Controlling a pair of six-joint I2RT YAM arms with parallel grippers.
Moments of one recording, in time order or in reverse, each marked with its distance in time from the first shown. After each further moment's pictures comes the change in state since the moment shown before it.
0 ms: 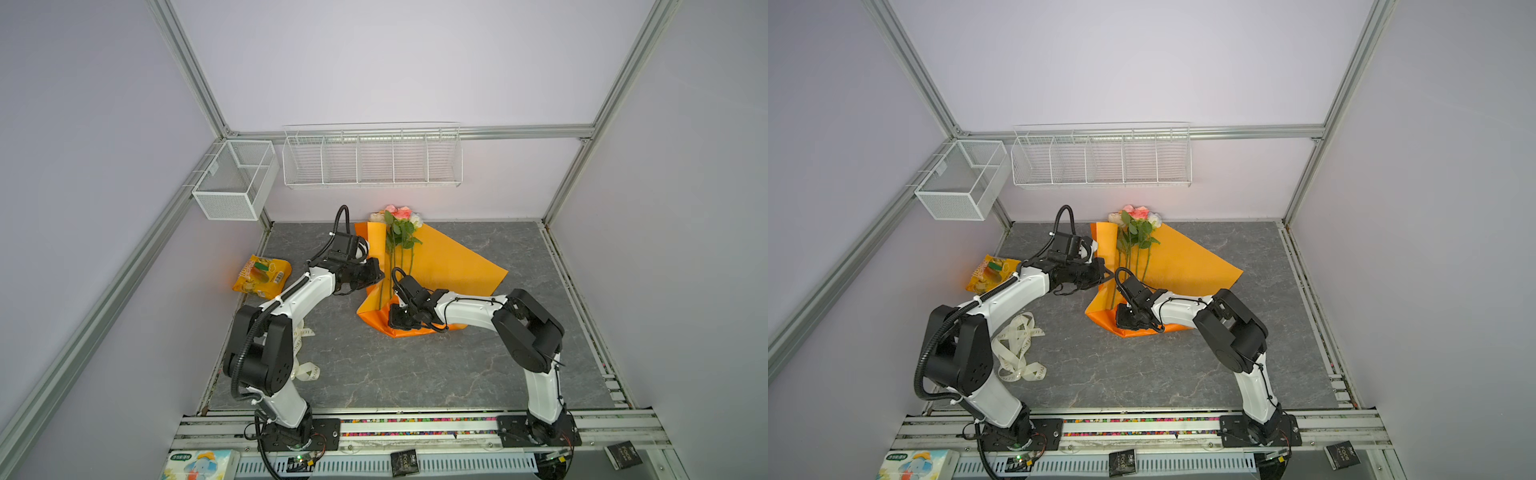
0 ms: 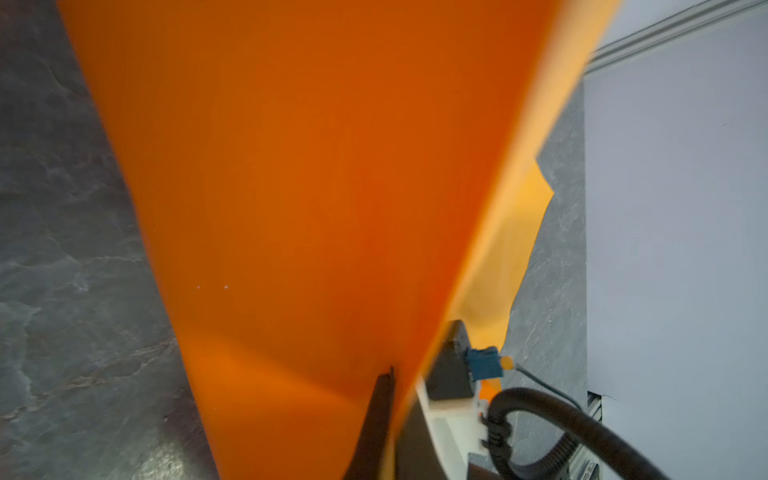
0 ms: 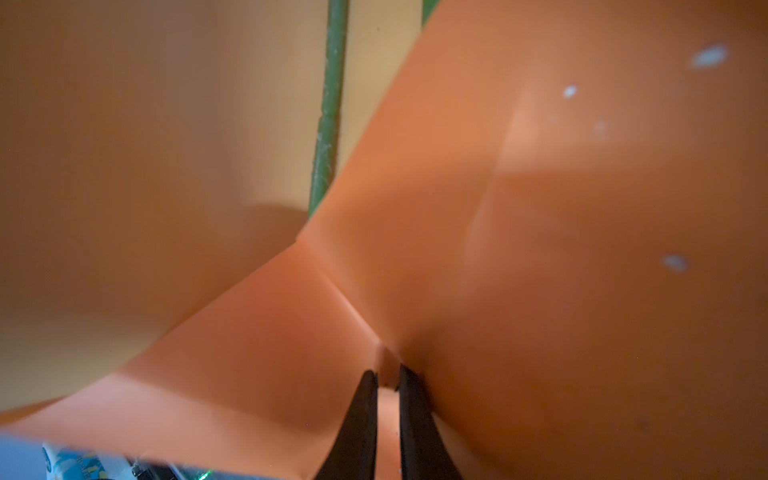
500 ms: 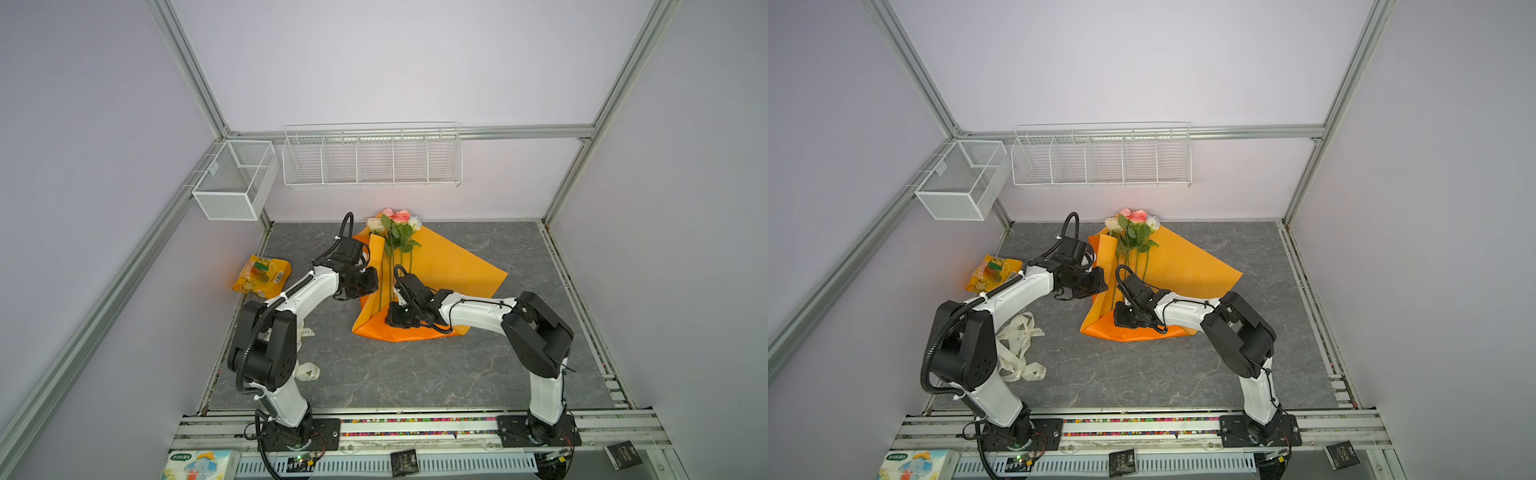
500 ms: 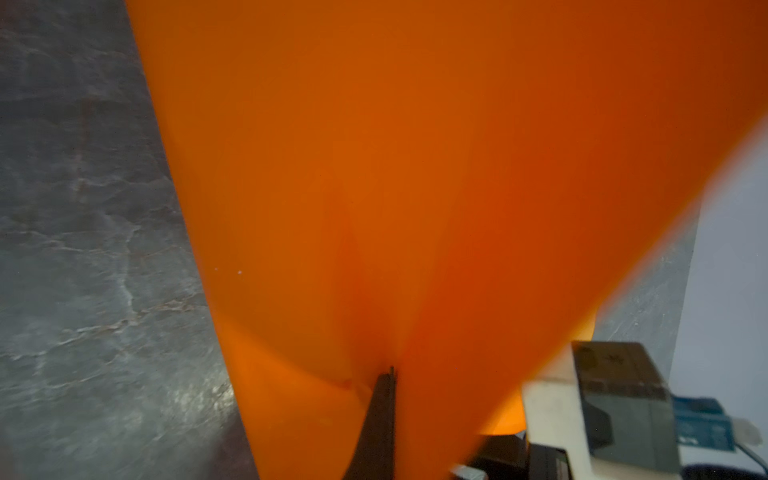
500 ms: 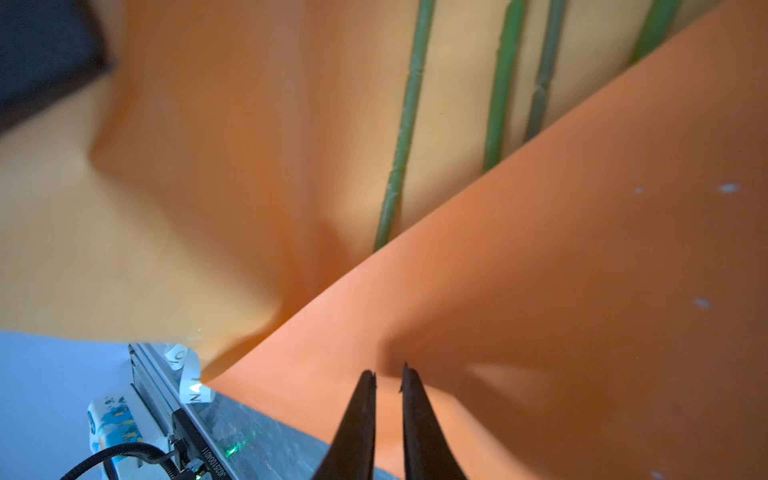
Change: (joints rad) left arm -0.007 -0.022 -0.011 -0.129 -0.146 0.018; right arm 0.027 -0.070 -0.023 0.040 -0.026 -0.009
